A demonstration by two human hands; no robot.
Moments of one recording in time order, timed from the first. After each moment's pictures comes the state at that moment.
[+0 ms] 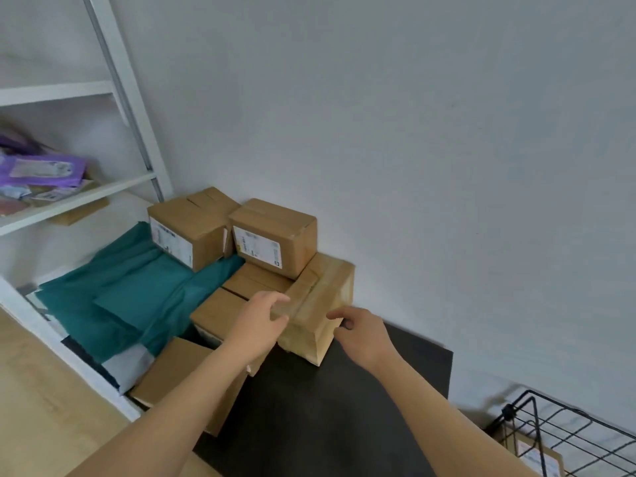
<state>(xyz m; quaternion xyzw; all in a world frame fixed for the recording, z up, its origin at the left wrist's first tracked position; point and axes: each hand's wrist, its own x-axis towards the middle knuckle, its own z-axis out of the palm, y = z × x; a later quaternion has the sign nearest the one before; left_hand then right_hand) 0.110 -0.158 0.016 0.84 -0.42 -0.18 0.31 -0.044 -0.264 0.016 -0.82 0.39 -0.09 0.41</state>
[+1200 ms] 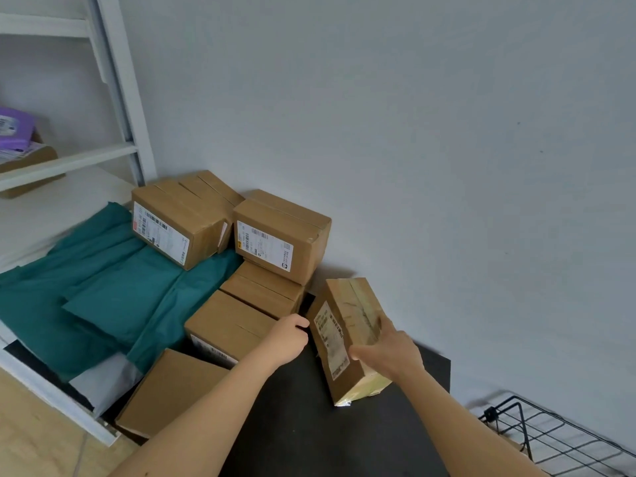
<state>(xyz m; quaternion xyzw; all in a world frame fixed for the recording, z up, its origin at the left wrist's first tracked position) 0.153 -0.197 -0.040 0.75 -0.33 -0.45 0.35 -0.015 -0.283 -0.013 -0.75 0.60 0.04 0.29</state>
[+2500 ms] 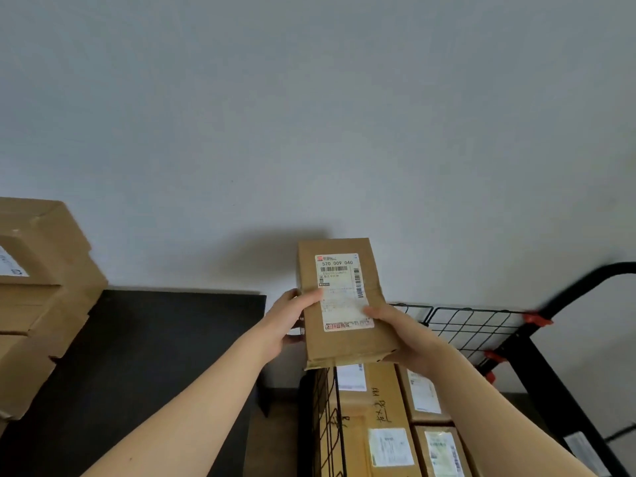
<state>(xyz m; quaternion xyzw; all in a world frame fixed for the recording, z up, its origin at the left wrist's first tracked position) -0.200 -0.303 -0.007 0.56 -0.33 -0.65 0.39 -0.413 -0.317 0.007 -0.42 0.56 -0.24 0.67</state>
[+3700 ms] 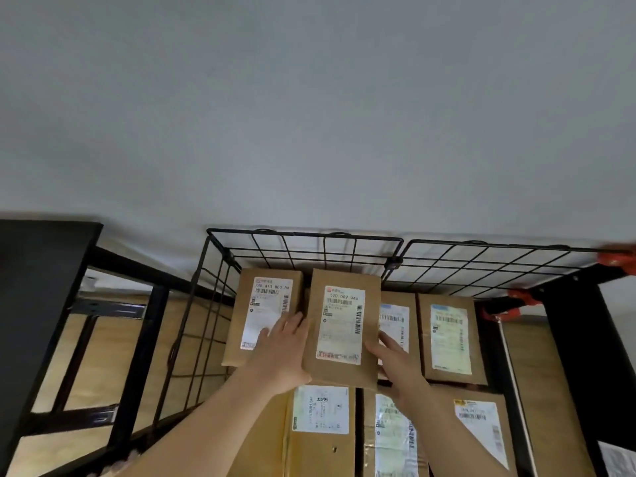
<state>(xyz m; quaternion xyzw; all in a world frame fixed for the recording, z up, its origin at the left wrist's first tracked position) -0.425 -0.381 -0.249 0.66 -0.65 -0.33 -0.19 -0.625 -0.401 -0.299 -0.18 0.67 -0.13 0.71</state>
